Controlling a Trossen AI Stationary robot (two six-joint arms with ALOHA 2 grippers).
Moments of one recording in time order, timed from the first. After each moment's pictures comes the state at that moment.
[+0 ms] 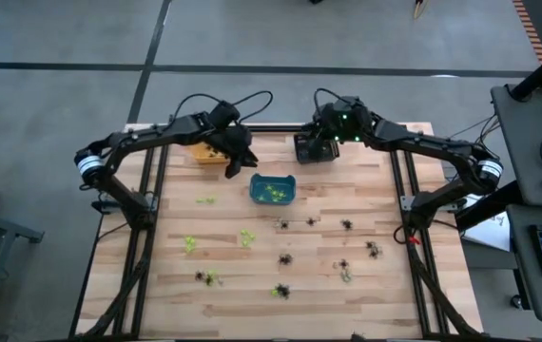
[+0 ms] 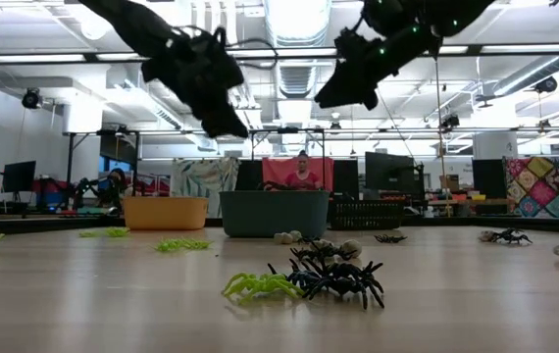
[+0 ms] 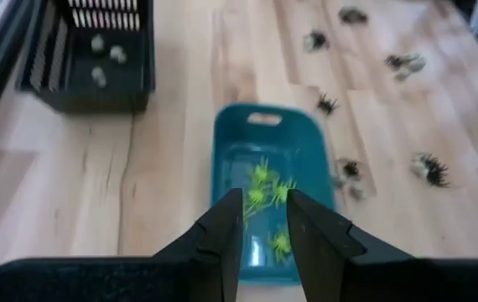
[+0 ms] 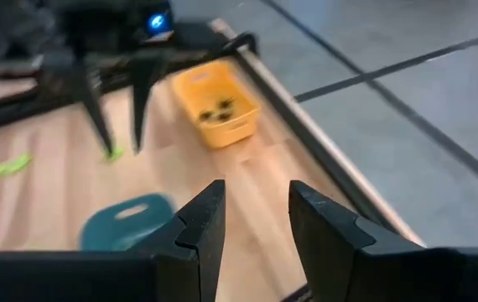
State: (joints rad) left arm 0.60 1.56 1.14 -0.45 0.58 0.37; right arm -0.54 1.43 1.09 -0.11 -0.21 0.00
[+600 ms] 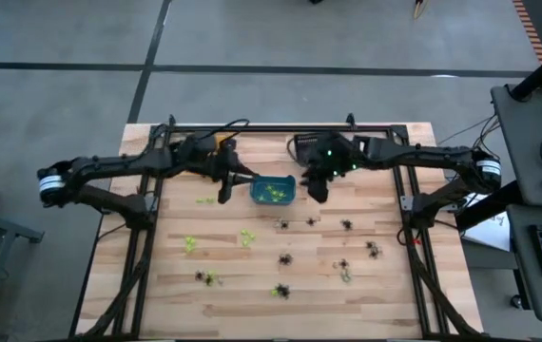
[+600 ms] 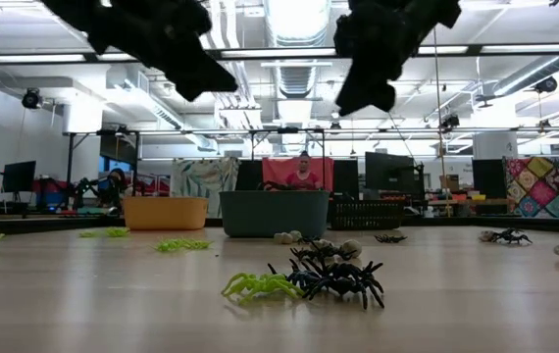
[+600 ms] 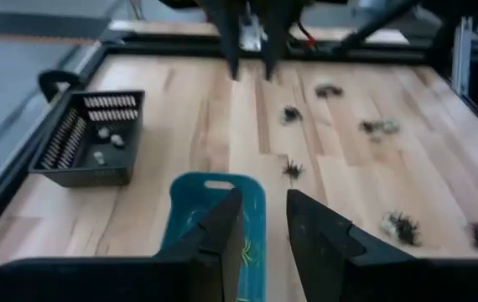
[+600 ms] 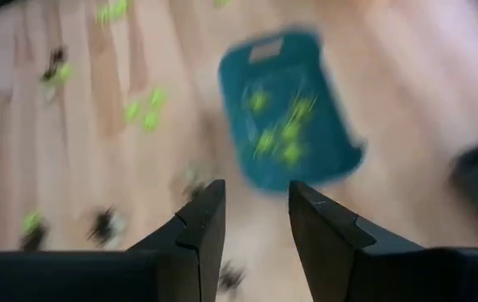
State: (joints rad) left arm 0.32 1.18 0.80 -0.07 0.29 0.11; right arm -0.25 1.43 1.14 -0.55 -0.21 0.17
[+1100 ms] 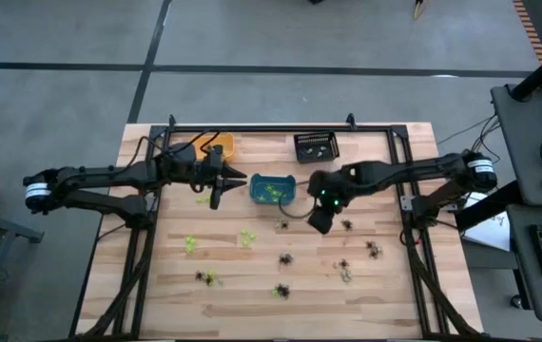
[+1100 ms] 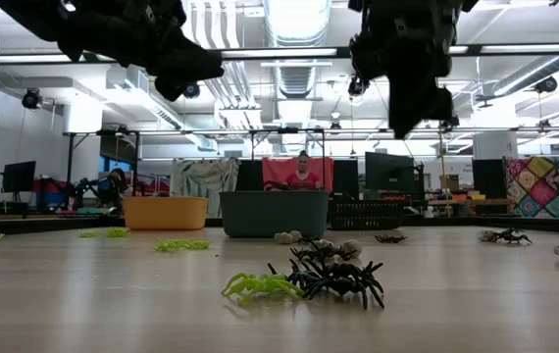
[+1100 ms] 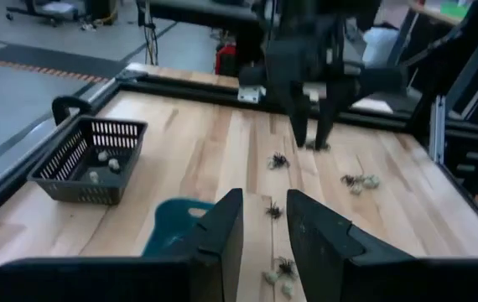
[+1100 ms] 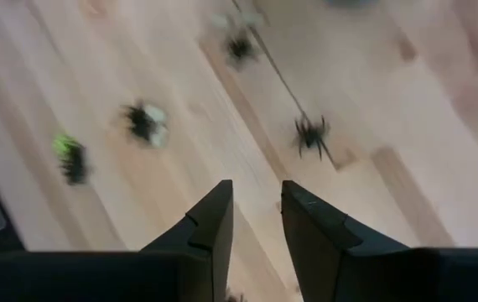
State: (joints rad) left arm 0.28 1.02 0.61 0.16 0.24 -0.07; right arm -0.02 1.50 1.14 -0.80 -0.18 0.61
